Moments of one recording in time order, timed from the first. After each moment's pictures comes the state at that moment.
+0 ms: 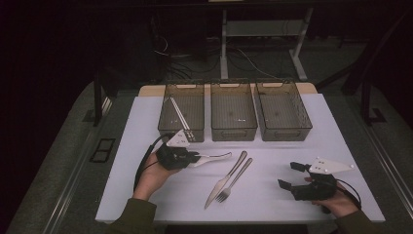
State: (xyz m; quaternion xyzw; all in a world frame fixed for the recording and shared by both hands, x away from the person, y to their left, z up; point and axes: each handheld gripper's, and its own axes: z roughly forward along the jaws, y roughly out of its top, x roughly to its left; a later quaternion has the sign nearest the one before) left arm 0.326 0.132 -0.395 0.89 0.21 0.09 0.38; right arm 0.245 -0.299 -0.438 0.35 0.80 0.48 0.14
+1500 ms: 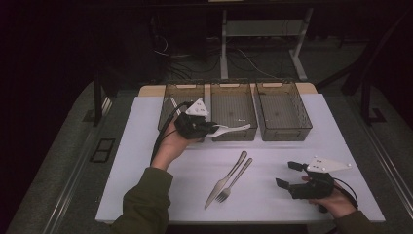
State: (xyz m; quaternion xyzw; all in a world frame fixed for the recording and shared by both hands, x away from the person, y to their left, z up) left arm 0.387 0.079 -0.341 0.89 0.17 0.13 0.41; right arm 0.248 -0.294 -0.439 0.35 0.79 0.48 0.13
